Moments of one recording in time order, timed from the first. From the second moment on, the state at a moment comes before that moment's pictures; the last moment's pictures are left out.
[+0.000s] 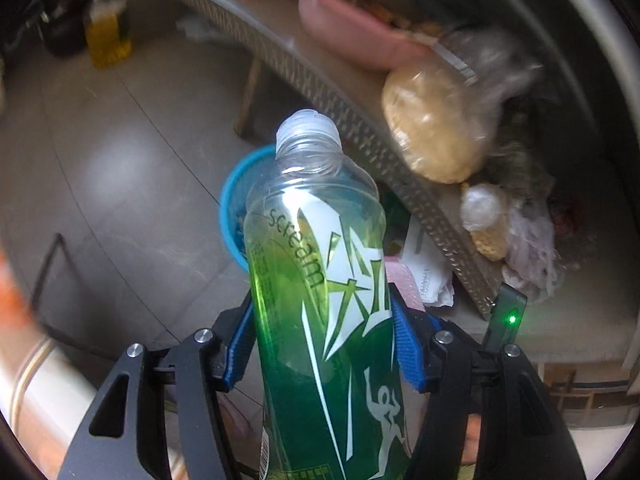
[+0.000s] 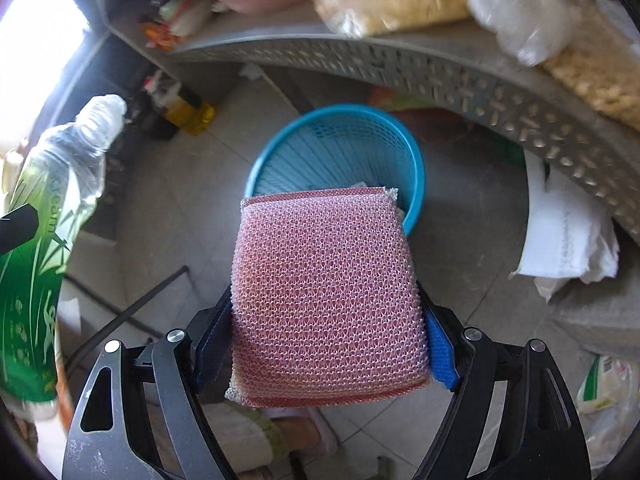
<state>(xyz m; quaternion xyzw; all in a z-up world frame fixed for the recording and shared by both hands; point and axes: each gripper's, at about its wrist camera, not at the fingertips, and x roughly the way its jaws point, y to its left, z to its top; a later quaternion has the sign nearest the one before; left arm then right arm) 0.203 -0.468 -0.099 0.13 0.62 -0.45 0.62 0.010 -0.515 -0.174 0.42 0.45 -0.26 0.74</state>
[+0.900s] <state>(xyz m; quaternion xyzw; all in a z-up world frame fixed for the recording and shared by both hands) 0.174 -0.399 -0.022 0.12 0.51 -0.49 0.70 -0.023 -0.488 -0.174 0.32 0.42 -0.35 0.78</state>
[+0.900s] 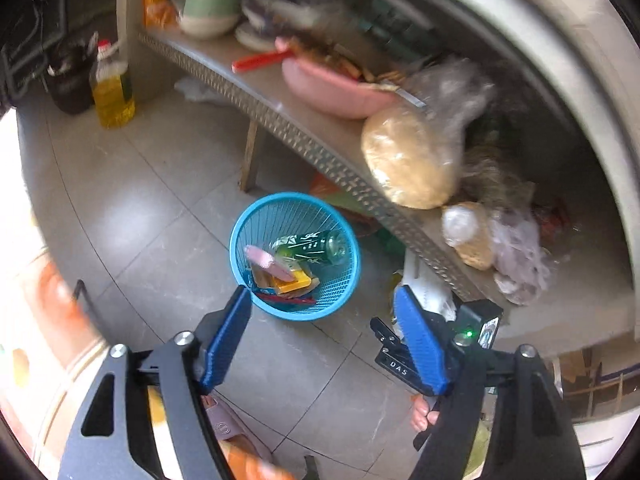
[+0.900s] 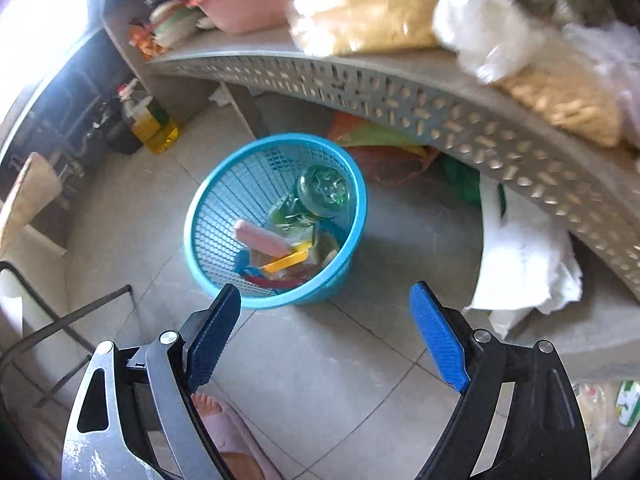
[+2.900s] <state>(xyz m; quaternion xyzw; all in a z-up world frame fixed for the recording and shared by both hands) 0.159 0.108 -0.025 -0.09 0.36 -0.17 0.91 0.290 -0.062 -0.022 -0.01 0.40 0.16 0.90</state>
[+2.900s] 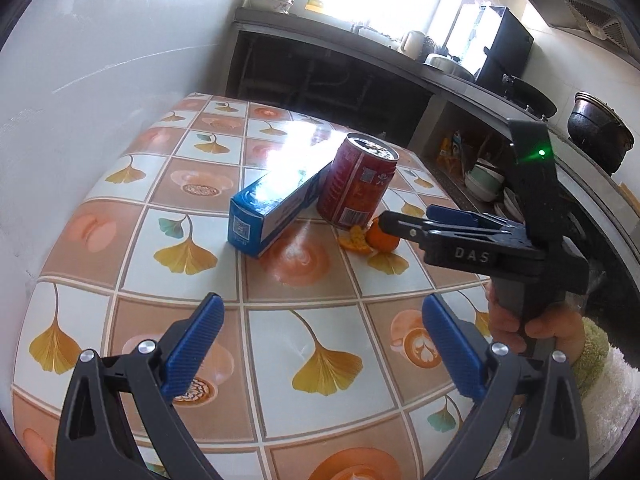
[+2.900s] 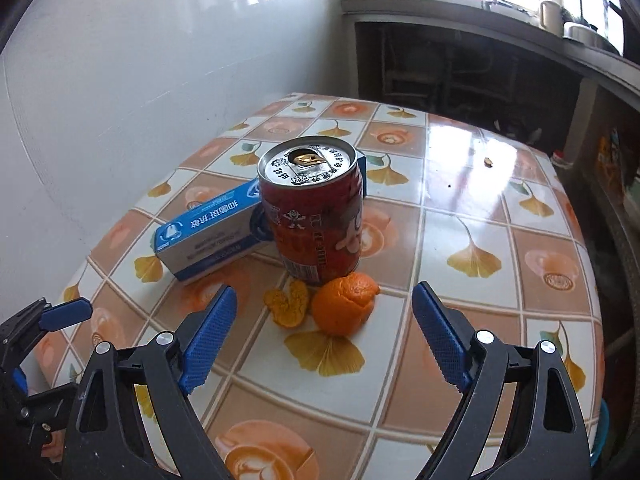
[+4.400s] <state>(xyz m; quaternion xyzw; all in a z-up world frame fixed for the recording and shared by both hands) 0.155 0.115 -0.038 -0.11 0.38 -0.18 0.90 0.259 -0.130 -0.050 0.11 0.50 0.13 0.85</state>
